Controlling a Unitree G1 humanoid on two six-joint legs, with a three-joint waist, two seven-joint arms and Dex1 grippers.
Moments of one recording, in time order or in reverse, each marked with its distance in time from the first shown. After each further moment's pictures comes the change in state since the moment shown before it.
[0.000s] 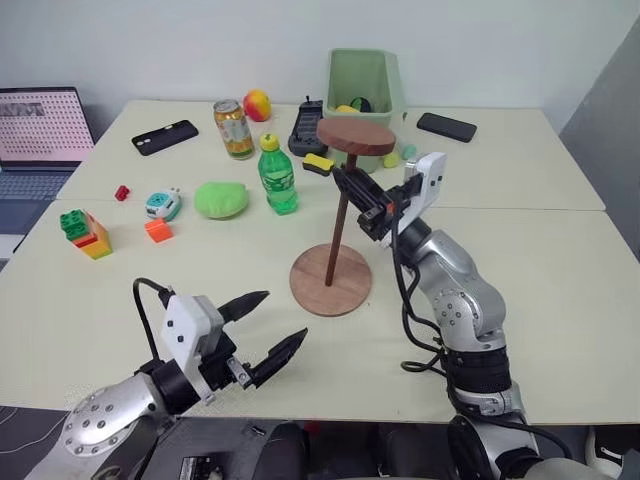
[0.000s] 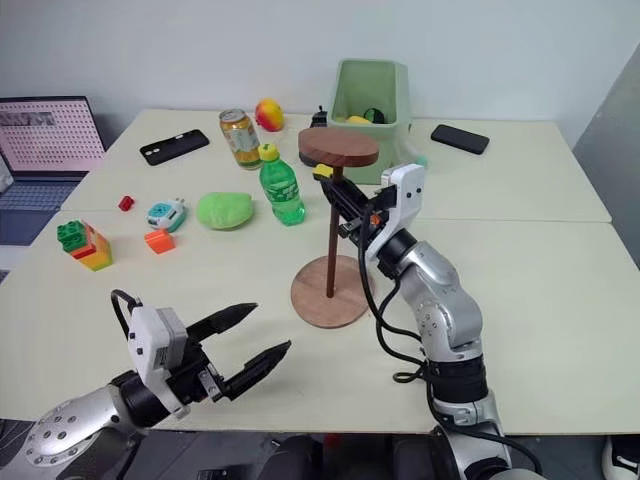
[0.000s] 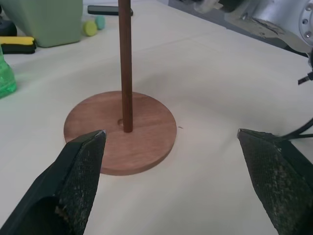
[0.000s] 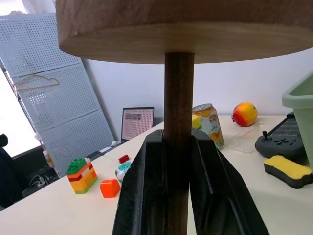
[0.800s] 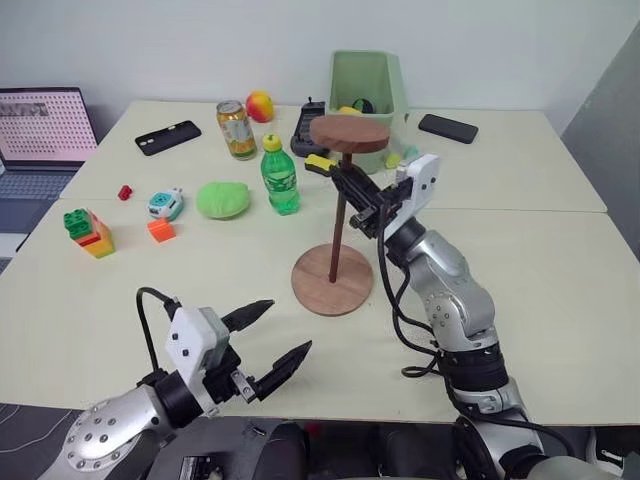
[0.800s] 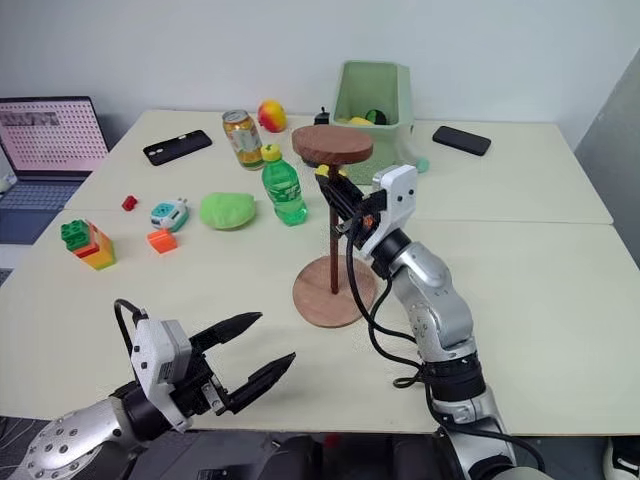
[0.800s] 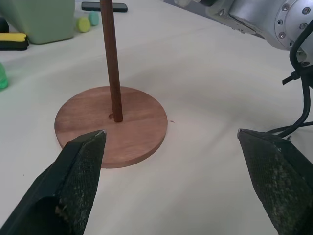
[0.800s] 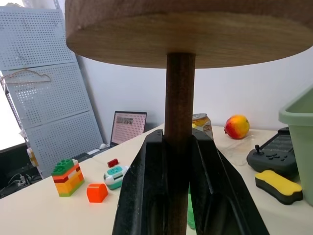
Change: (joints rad) left arm 0.068 0.005 -0.037 -0.022 0.041 -0.061 -0.010; right arm -0.013 -0.034 0.056 0.045 -0.026 -0.103 -0.048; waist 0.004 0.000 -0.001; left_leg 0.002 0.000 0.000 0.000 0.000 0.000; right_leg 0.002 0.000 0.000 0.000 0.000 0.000
